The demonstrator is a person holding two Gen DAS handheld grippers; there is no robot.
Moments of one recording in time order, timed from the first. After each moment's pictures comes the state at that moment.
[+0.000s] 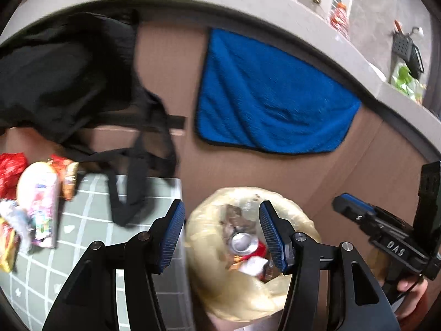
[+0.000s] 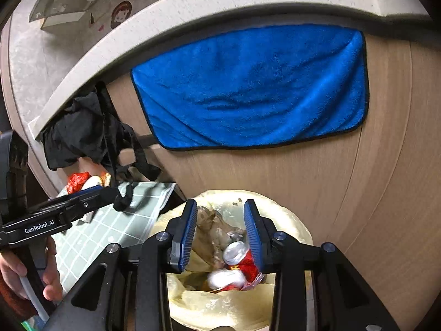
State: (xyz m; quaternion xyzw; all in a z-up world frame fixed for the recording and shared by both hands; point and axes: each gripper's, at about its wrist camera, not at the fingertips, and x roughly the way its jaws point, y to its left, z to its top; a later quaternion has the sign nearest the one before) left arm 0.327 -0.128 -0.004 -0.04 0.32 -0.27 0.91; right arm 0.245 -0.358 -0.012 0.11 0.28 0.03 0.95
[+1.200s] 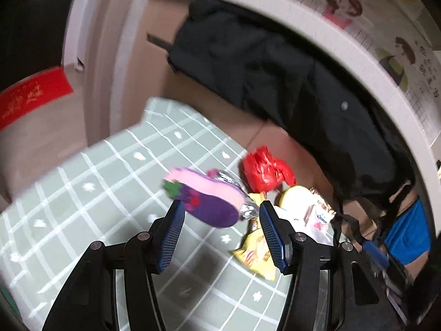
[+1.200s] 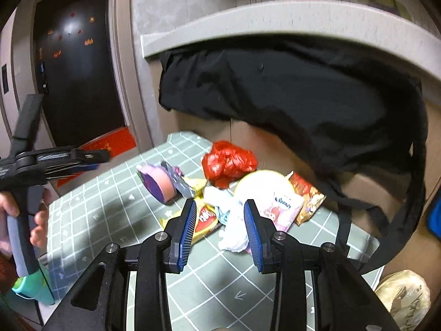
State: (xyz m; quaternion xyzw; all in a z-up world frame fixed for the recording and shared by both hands) left arm 0.336 0.289 -0.023 -0.25 0.34 0.04 0.90; right arm 0.325 0.009 0.005 -0.07 0.30 0.28 0.91
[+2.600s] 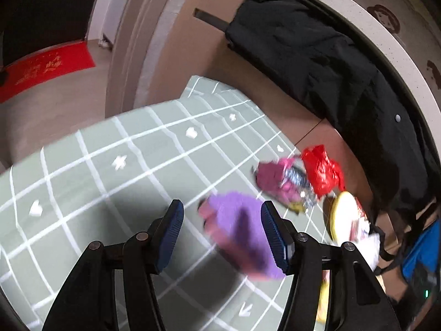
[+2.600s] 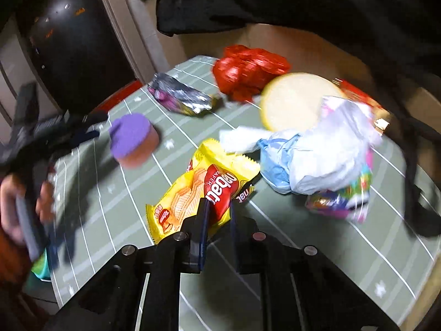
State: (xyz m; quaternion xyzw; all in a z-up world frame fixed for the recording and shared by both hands) left arm 0.331 0.345 -0.088 -0.30 0.34 0.08 0.89; right arm 0.351 0.024 -0.086 -0.06 0.46 0.32 0.83
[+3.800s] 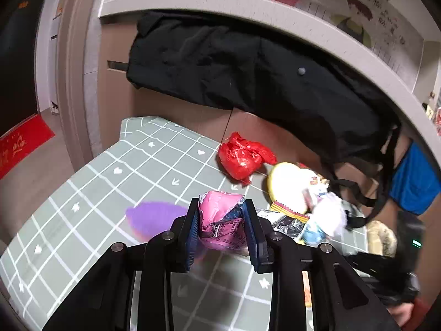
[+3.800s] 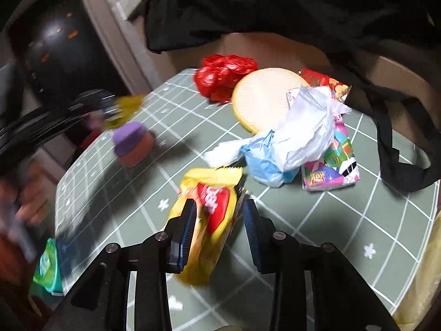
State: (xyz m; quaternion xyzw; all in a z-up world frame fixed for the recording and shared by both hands) left arm 0.300 0.246 -0.025 -0.15 0.31 -0.01 0.94; right arm 0.341 -0.006 -0.089 0.00 0.44 0.30 0.85
